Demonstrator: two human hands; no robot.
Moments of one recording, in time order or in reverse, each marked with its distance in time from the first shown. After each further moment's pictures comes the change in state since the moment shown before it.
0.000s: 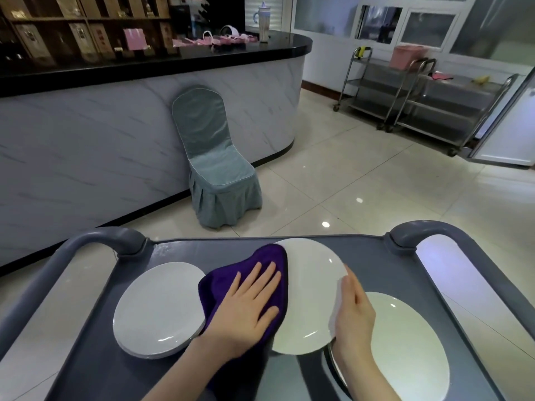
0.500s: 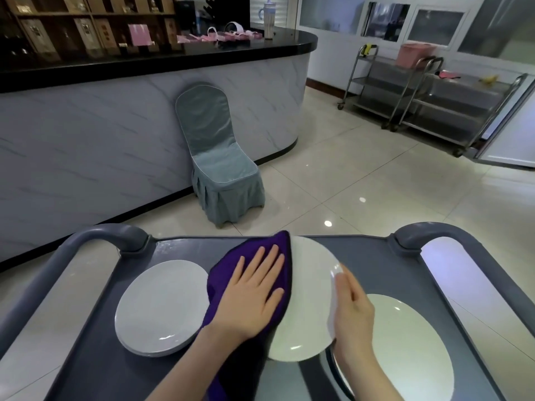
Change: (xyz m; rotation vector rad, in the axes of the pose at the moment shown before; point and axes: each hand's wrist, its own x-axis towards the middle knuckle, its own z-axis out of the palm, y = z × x) left_hand 0.016 0.004 -0.015 0.050 0.088 -0.056; right_hand 0.002 -0.005 0.006 -0.051 -0.078 -0.024
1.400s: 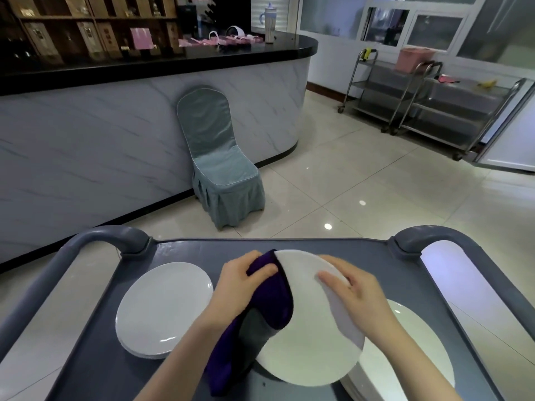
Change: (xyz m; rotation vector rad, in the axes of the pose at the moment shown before) left_hand 0.005 0.001 -0.044 -0.997 0.234 -0.261; right_hand 0.019 -0.058 -0.019 -0.476 -0.585 -0.402
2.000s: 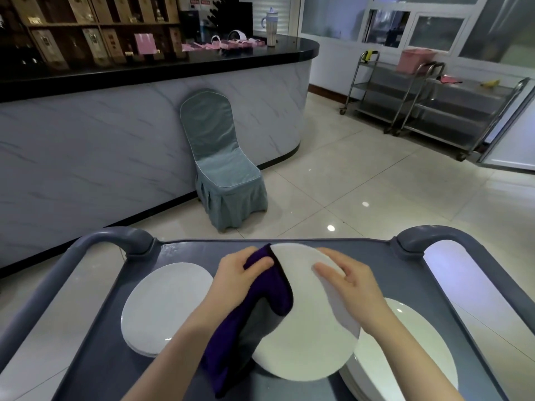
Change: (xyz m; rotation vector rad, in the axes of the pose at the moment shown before) left_hand 0.005 0.007 -0.011 0.051 0.030 0.039; right_hand 0.011 -0.005 0.007 0.096 0.014 0.048
